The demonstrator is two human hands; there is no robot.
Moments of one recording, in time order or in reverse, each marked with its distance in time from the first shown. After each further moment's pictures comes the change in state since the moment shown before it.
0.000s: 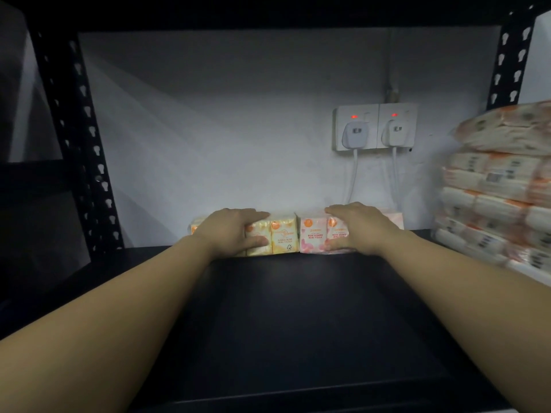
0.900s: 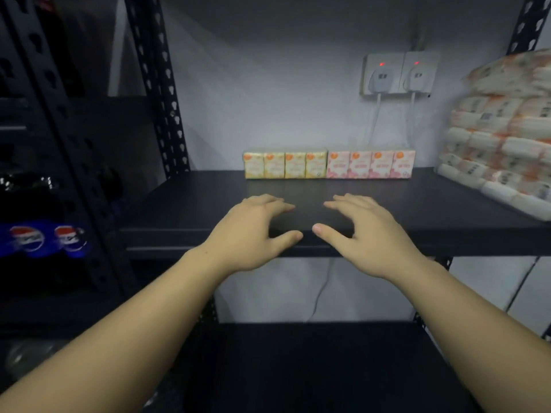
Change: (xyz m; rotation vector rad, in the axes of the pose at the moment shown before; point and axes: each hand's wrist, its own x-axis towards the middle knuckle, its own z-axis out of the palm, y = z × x) left_hand -0.267 0.105 -0.057 -0.218 0.063 -0.004; right_hand -0.247 -0.156 -0.011 0.317 0.166 -0.092
